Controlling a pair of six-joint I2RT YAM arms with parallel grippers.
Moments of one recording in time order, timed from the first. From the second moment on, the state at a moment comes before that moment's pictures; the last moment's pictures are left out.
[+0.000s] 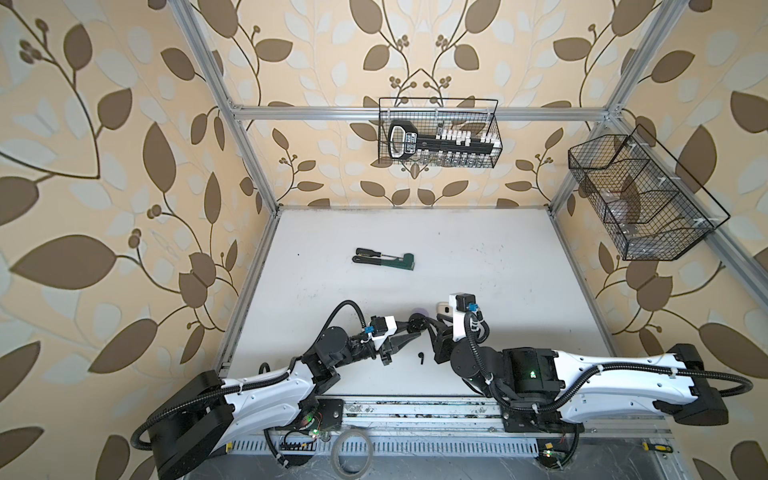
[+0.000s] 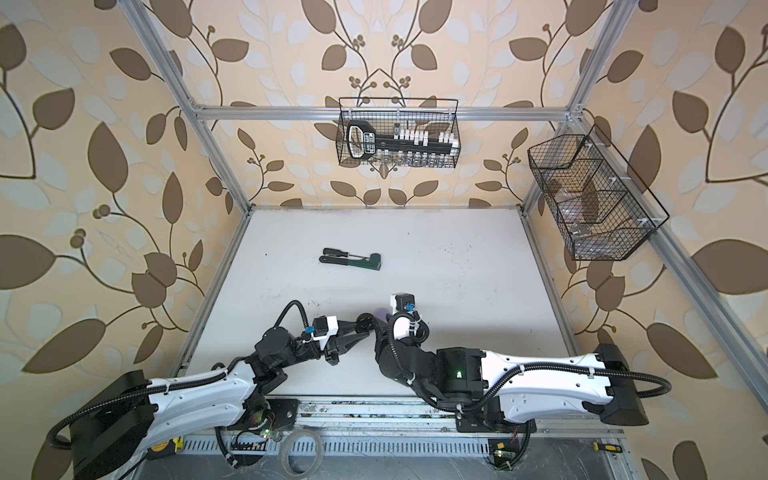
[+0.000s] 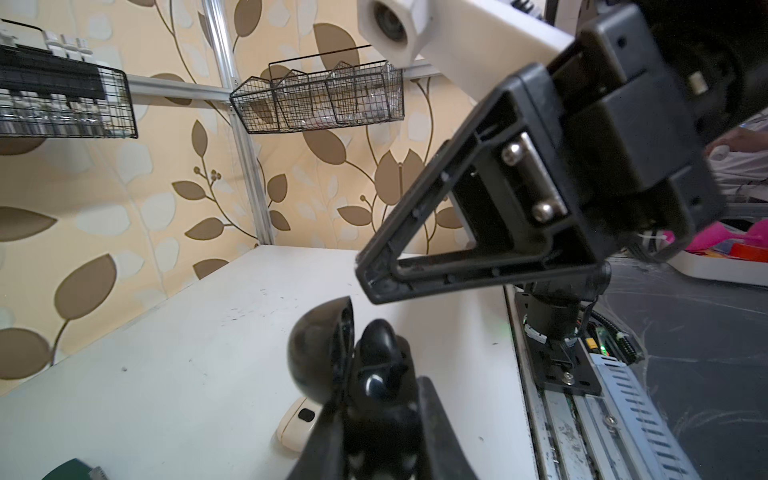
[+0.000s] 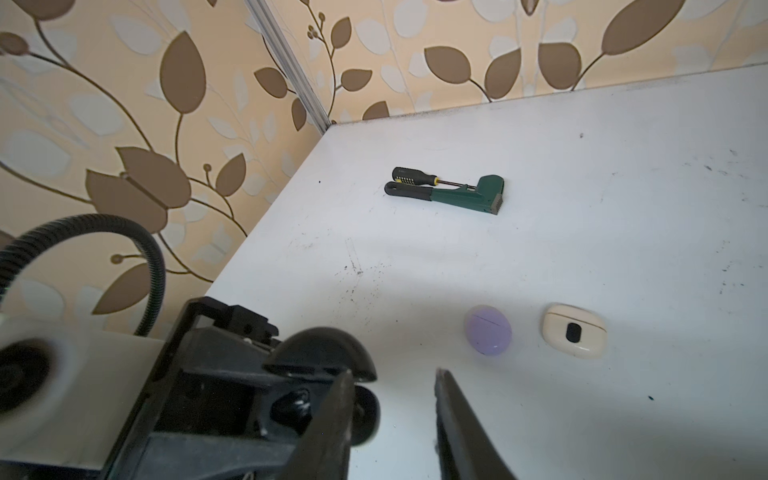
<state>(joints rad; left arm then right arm) -0.86 0.94 0.12 0.95 0.37 0.04 1.43 1.05 0.83 -0.37 0.88 0.87</state>
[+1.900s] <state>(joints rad) -0.58 0.75 0.01 0.86 0.20 0.00 1.17 1.76 1.02 -0.62 0.26 0.91</state>
